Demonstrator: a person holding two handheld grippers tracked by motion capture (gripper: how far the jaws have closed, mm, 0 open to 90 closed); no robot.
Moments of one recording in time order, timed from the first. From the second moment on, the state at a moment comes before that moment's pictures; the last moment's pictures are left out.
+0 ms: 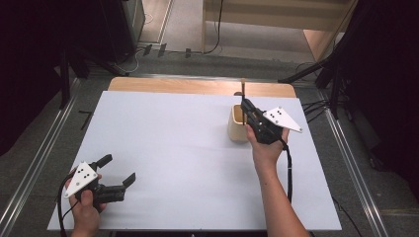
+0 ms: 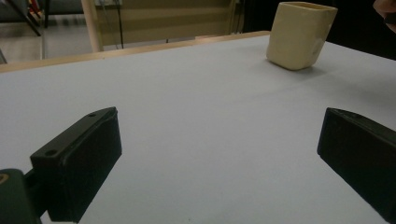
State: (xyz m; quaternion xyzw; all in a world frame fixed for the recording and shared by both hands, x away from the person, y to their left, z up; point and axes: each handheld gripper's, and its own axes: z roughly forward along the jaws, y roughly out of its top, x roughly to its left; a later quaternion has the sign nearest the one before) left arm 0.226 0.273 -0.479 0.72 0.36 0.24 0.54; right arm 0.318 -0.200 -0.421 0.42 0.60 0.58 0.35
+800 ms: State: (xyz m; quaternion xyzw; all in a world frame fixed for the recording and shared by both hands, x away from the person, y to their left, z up) left arm 0.227 0.273 -0.479 0.72 0.36 0.24 0.54; right arm 0.344 -0.209 -0.431 0.44 0.60 0.57 0.35
